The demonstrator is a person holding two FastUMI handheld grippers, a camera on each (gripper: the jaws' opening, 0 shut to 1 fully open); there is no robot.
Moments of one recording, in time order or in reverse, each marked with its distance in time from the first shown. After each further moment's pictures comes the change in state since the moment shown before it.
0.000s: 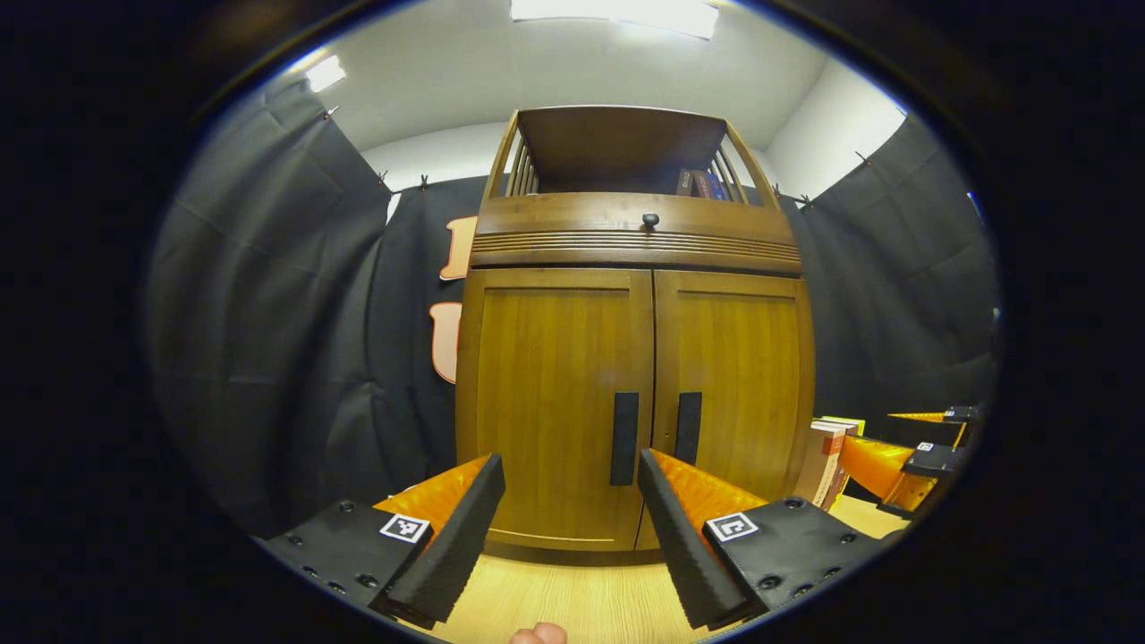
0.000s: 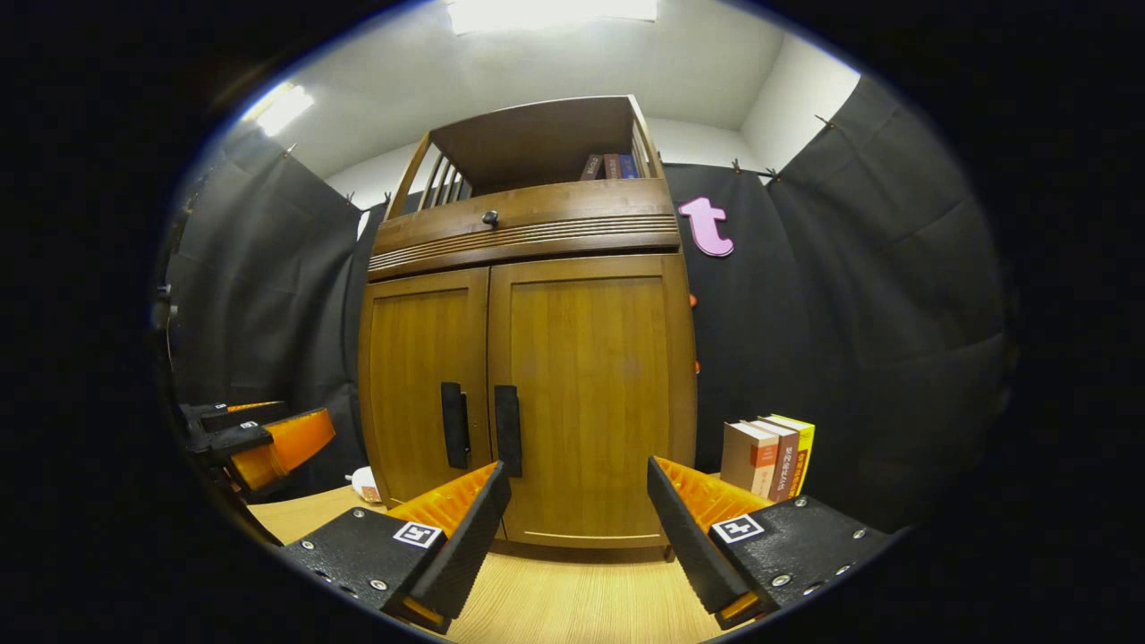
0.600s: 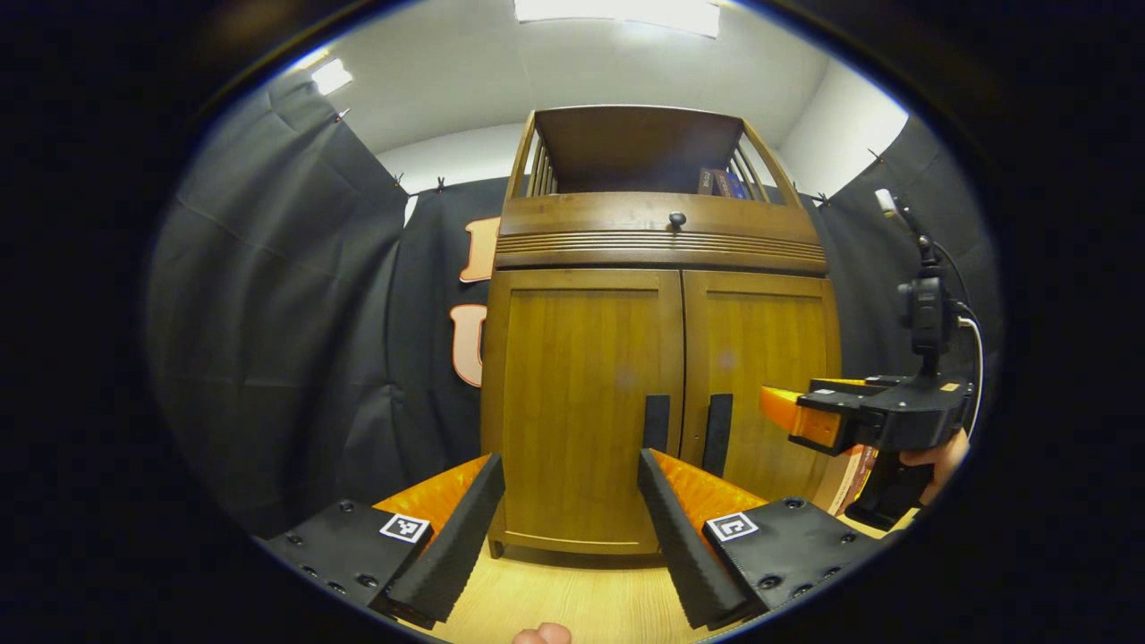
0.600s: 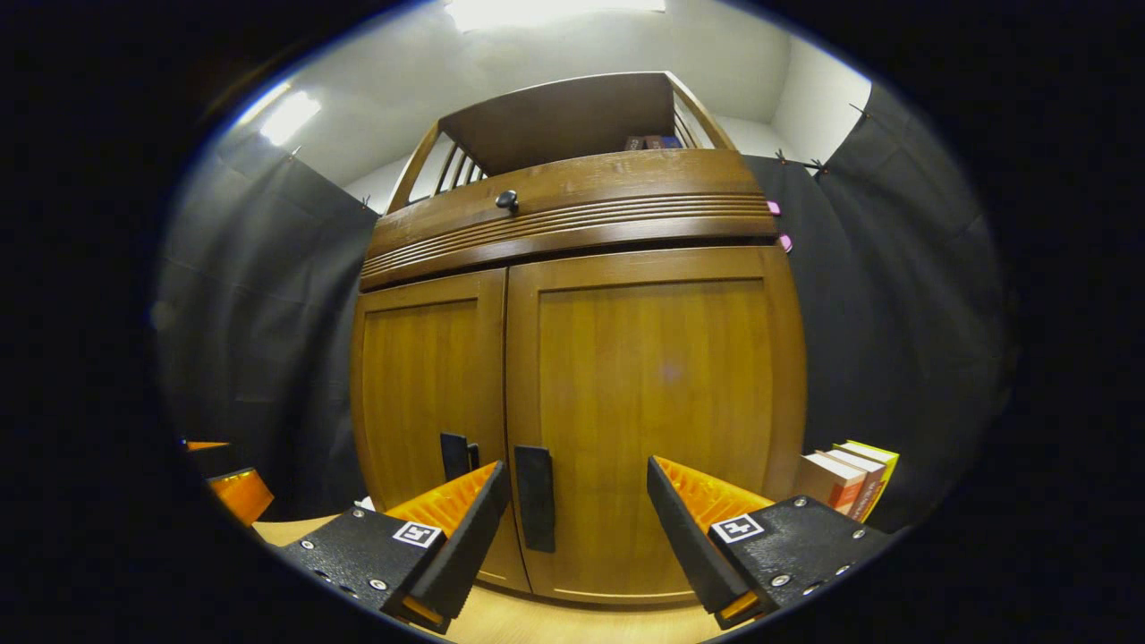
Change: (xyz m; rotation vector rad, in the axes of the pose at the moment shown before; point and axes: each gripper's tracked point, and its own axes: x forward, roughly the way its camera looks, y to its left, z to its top) left arm -0.002 0.005 0.004 0.002 -0.014 0.066; right arm 0.141 0.052 0.018 0.034 -0.027 0.141
